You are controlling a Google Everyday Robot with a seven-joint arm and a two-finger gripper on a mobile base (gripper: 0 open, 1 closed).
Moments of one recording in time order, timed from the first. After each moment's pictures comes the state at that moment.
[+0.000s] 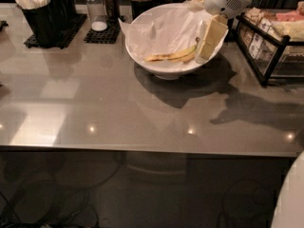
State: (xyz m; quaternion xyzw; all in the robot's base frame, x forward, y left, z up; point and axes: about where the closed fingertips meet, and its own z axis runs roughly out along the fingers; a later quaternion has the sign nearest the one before) arm 0.627 -0.110 0.970 -0.70 0.67 0.08 0.25
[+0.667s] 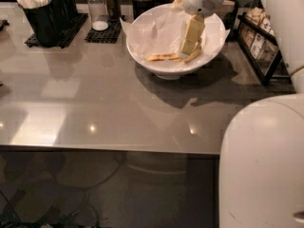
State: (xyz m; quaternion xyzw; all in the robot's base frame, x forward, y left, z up) arm 0.678 -0.077 0.946 -0.72 0.64 0.08 0.24
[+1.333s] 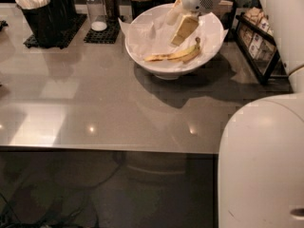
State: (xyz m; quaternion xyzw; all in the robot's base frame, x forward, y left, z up) arm 0.693 -0.071 0.952 -0.71 0.64 0.08 0.27
